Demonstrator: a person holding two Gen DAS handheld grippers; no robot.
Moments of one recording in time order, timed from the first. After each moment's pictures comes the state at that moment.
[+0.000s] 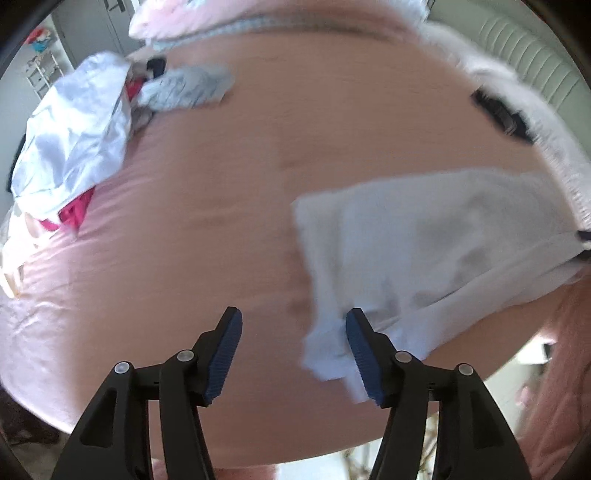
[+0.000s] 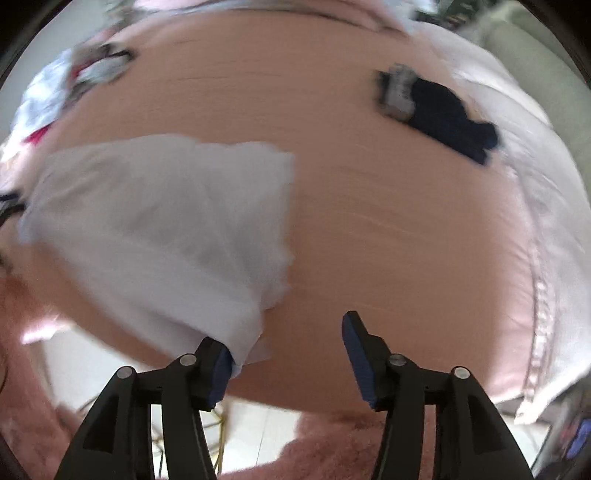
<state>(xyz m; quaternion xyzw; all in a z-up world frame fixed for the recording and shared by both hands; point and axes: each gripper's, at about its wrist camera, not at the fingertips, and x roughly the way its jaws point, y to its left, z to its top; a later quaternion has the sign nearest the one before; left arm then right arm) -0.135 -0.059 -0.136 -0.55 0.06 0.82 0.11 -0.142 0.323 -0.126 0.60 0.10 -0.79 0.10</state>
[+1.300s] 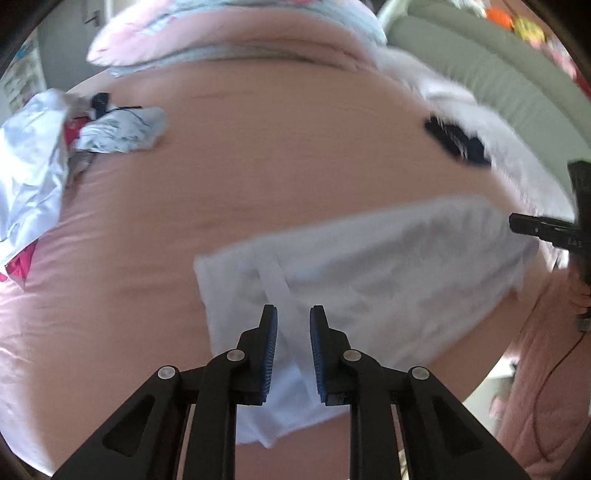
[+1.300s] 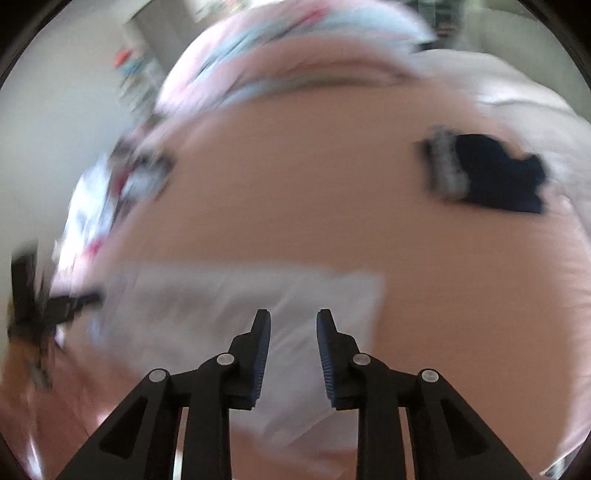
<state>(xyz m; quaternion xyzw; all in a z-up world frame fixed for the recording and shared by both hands) -0.164 -0.059 -0.143 -0.53 0.06 0.83 0.18 -0.176 0.272 -0.104 0.51 -0.04 -0.84 0.17</state>
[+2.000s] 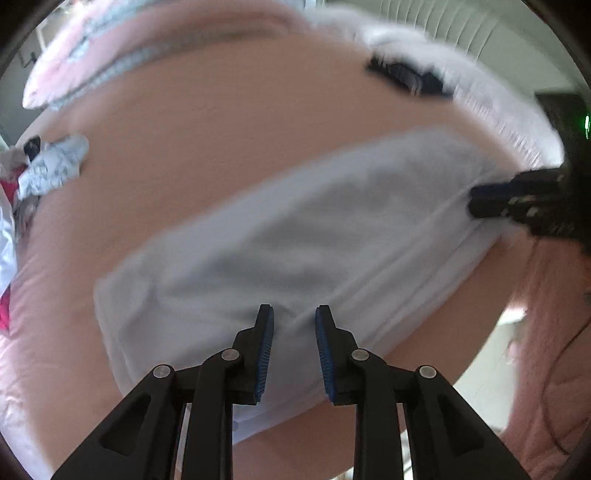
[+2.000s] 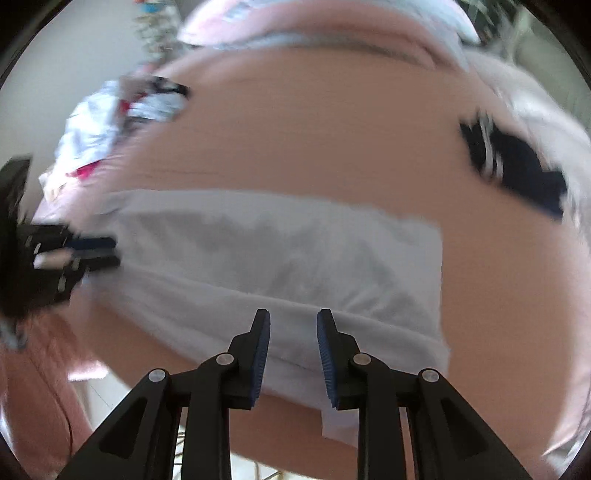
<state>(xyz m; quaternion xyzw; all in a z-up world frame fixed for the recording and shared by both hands) -0.156 0.007 -0.165 -0.54 0.14 0.79 0.24 -0.168 0.213 -0.143 0.57 0.01 -0.81 0.16</state>
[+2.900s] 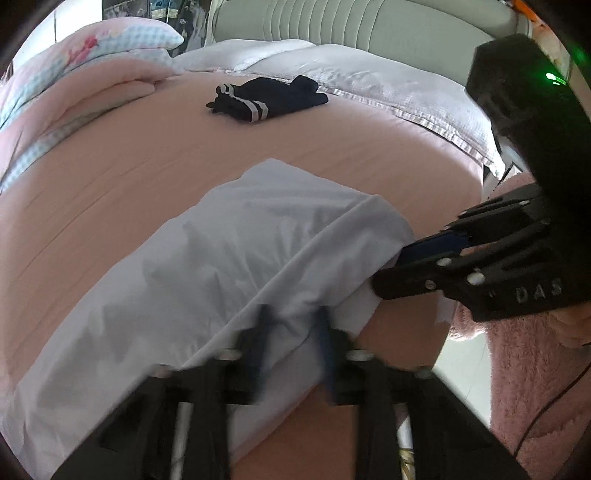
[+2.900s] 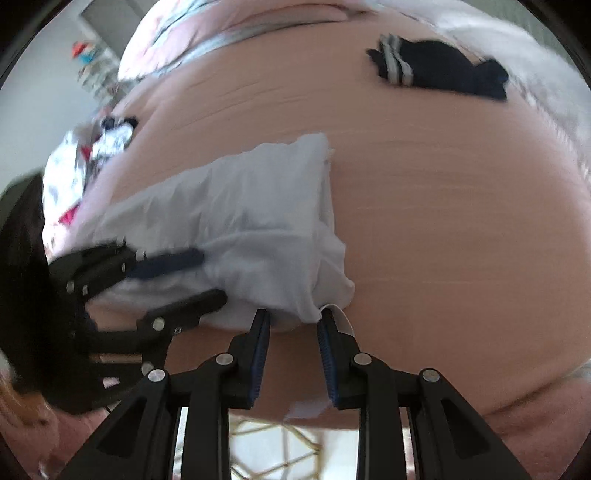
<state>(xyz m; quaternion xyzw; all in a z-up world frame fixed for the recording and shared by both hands) -0.119 0.166 -0.170 -0.44 0.17 0.79 0.39 -0.128 0.309 -0.158 0.57 -0.12 -0.80 0.11</state>
